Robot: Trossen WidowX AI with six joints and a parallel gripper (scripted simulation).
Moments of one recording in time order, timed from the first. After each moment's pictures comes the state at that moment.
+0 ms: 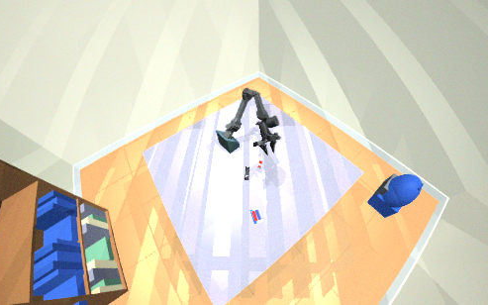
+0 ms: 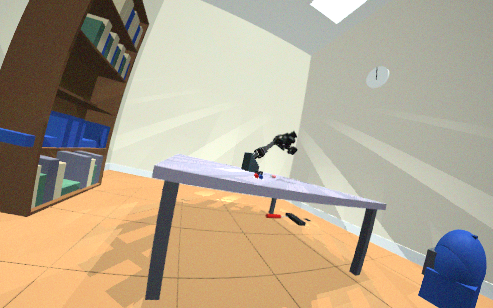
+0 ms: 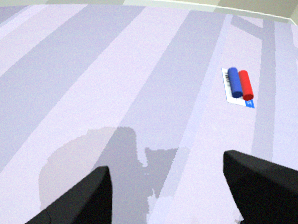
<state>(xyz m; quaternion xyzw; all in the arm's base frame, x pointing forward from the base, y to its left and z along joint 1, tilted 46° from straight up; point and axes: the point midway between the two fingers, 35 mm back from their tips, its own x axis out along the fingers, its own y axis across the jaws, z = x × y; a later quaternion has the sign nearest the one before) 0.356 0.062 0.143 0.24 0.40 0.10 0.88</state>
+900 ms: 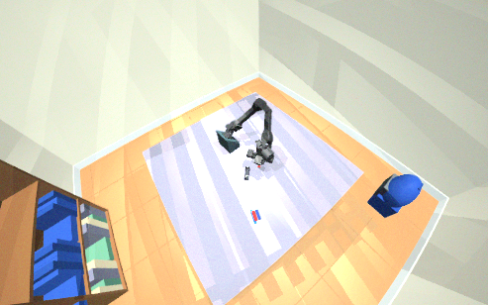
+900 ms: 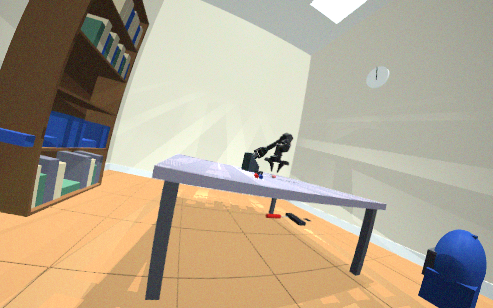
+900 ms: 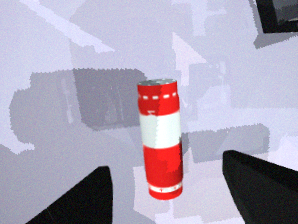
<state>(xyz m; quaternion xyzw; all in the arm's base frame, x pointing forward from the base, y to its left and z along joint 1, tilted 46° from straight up) 0.290 0.138 0.016 0.49 0.75 -0.03 0.44</state>
